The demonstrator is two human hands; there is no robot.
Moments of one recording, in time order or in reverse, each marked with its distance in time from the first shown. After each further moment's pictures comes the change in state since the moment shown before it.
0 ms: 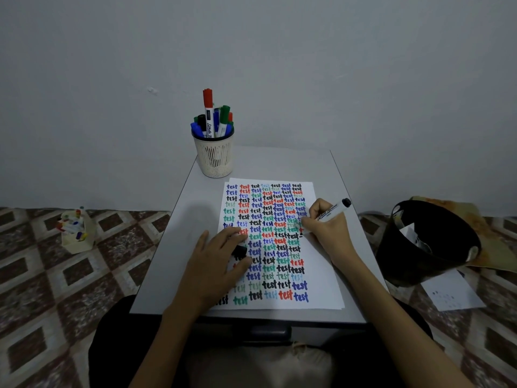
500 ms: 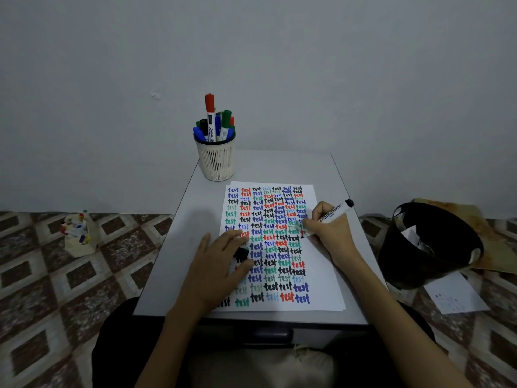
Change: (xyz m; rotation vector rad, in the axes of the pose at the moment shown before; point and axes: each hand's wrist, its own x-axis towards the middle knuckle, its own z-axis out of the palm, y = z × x) left_hand -0.001 0.003 -0.003 -0.031 0.010 0.016; right_hand -0.001 -0.007 -0.001 0.045 0.038 0.072
